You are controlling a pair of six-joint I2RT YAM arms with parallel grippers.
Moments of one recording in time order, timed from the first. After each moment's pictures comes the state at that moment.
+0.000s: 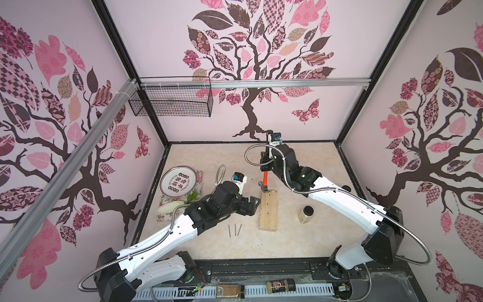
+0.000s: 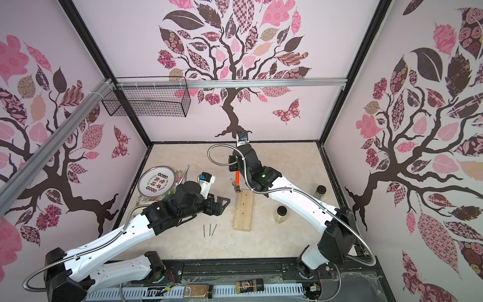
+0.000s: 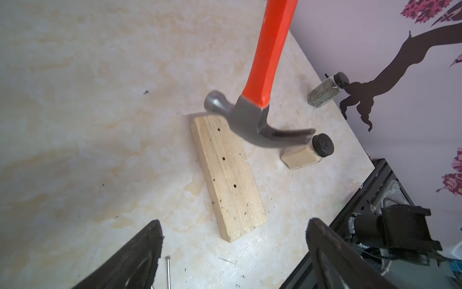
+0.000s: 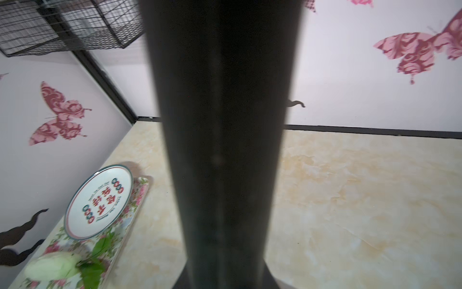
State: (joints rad) left arm -0.84 1.09 0.92 -0.41 -0.01 -0.47; right arm 0.77 1.50 1.38 -0.23 0.33 0.38
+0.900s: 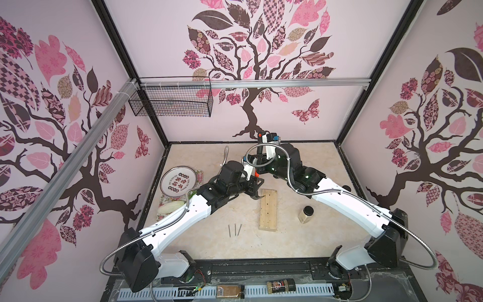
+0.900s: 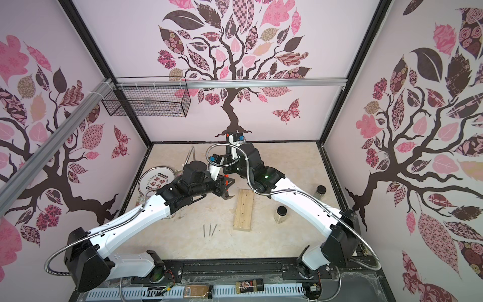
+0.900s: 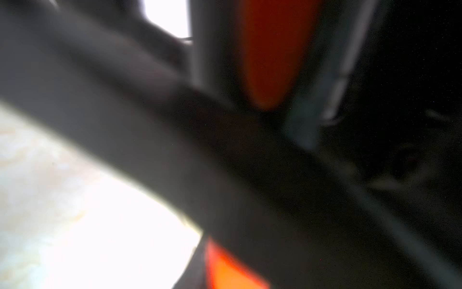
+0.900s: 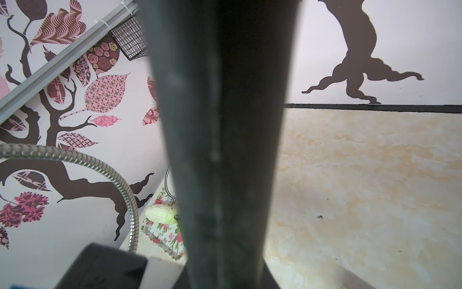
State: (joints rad) left arm -0.73 1.32 1.09 -0.25 0.21 -0.34; right arm 0.77 1.47 1.38 -0.19 0.03 0.51
